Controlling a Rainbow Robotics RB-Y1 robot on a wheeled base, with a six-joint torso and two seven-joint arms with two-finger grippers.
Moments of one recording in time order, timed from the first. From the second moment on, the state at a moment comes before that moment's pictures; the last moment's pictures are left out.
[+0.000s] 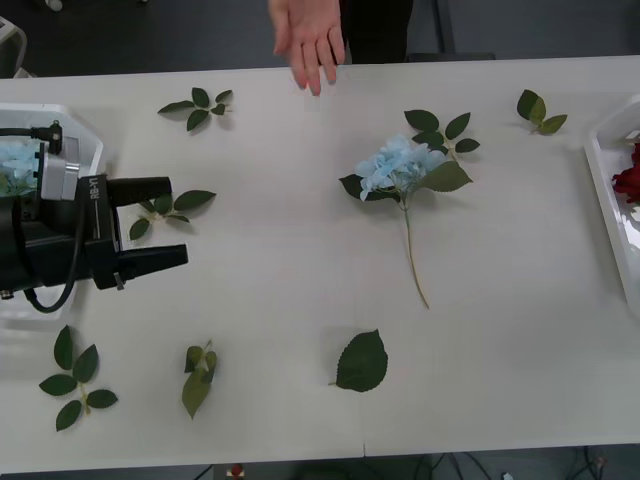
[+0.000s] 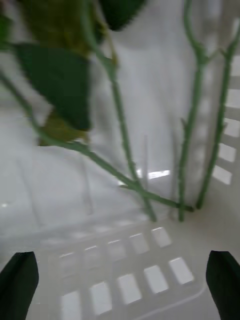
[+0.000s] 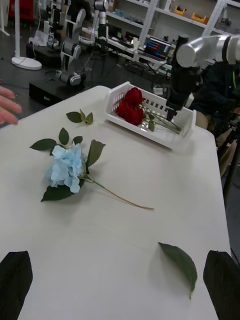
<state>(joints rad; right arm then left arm) -0.74 -1.06 0.33 -0.70 -0.93 1.23 1.80 -0.03 0.64 0.19 -1.91 1.90 1.23 -2.68</state>
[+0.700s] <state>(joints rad) -0.73 -1.06 0.40 -1.29 -1.28 1.39 1.79 0.01 0.78 0.02 -1.98 2.01 1.10 -2.68</state>
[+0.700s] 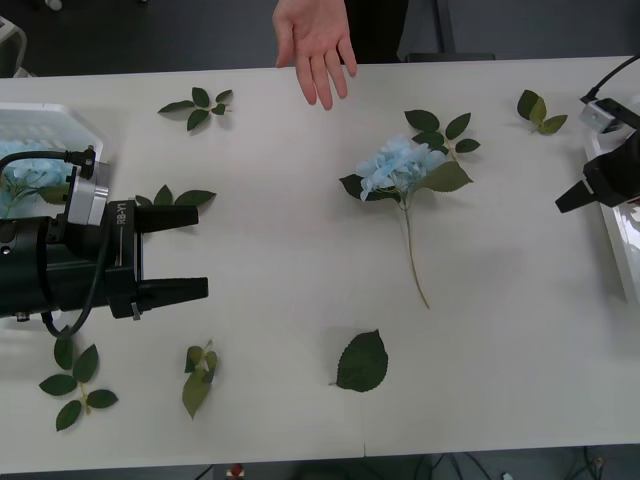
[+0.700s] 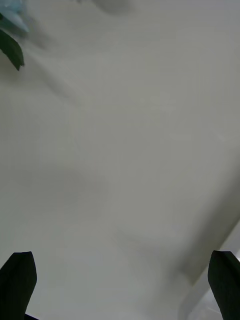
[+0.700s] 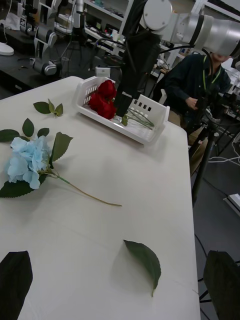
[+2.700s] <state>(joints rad) -0.77 -0.50 0.56 -1.16 -0.80 1.09 1.22 0.02 0.78 0.03 -1.98 2.05 1.16 -2.68</state>
